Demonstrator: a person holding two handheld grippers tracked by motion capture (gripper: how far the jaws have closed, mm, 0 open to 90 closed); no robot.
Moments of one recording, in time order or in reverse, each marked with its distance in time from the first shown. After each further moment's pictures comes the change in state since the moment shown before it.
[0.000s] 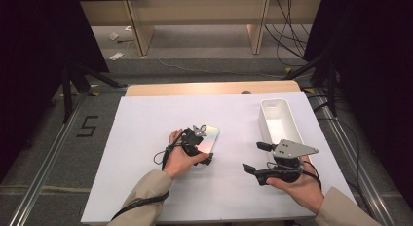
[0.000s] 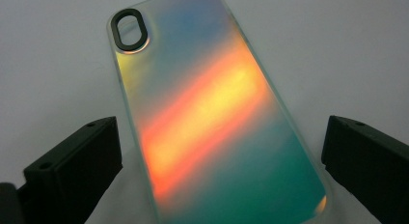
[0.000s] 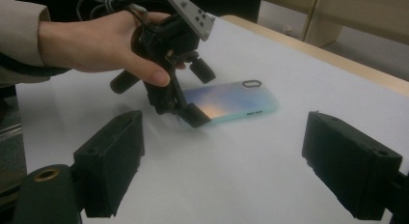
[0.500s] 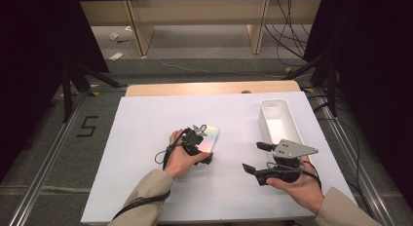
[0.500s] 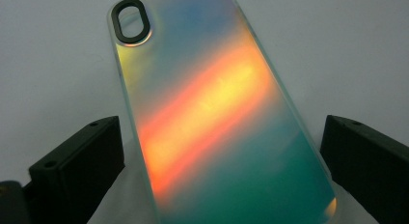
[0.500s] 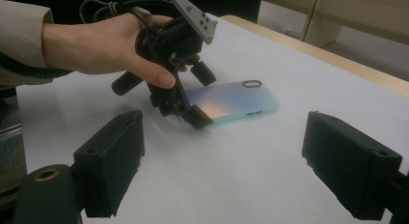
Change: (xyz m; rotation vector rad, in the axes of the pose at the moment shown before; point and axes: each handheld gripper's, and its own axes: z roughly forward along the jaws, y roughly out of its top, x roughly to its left) left arm 0.001 0.001 0.004 0.021 0.009 -0.016; right arm 0.000 0.000 0.000 -0.001 -0.001 0.000
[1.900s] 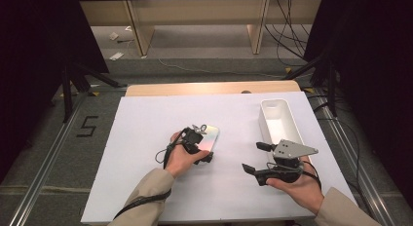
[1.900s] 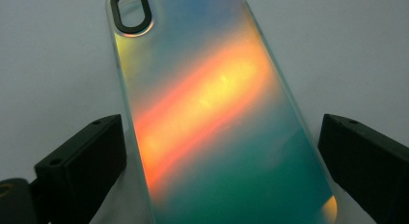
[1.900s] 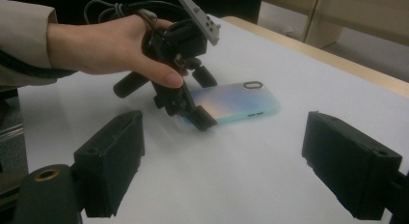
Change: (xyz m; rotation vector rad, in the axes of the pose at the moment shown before) left arm 0.003 0.002 0.003 0.022 -0.019 -0.057; right arm 0.001 0.000 0.000 -0.001 0.003 -0.001
